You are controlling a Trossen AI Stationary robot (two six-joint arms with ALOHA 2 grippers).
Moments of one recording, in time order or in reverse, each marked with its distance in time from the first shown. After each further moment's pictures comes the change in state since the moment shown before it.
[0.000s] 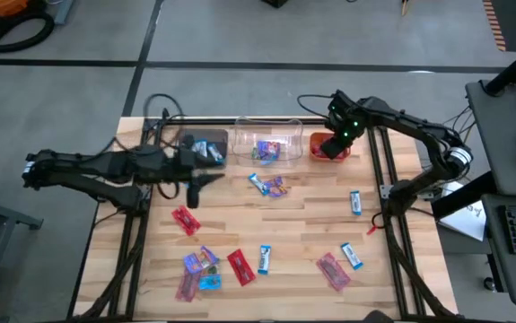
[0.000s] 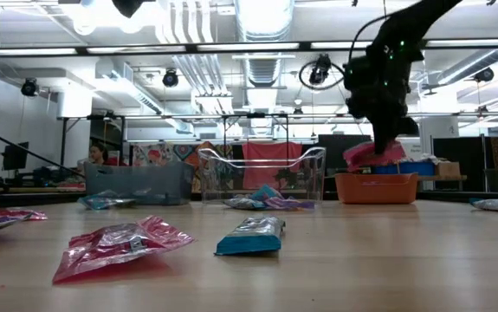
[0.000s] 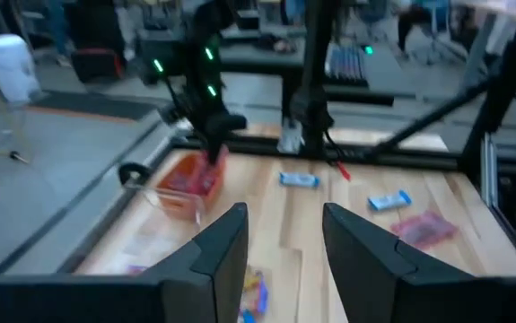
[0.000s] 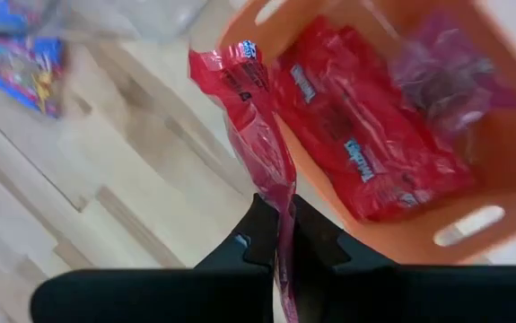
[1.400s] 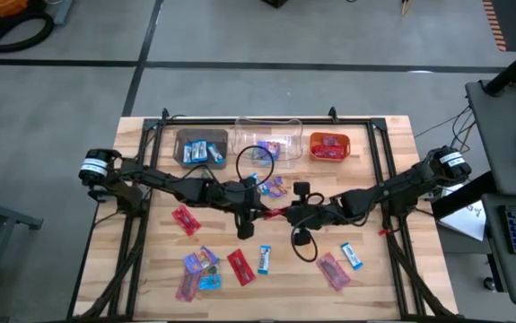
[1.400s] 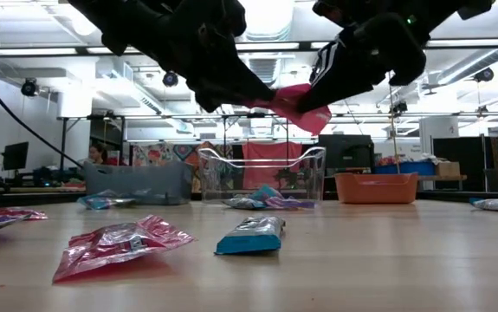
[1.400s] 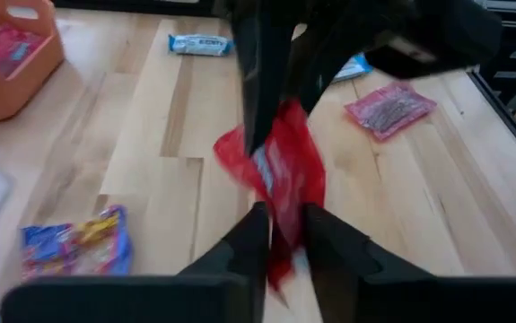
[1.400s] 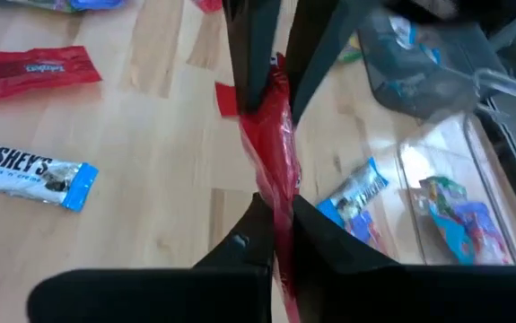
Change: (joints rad) left arm -0.019 0.725 -0.001 0.424 0.239 -0.056; right arm 1.132 0.011 -0.236 0.942 0.705 -0.053
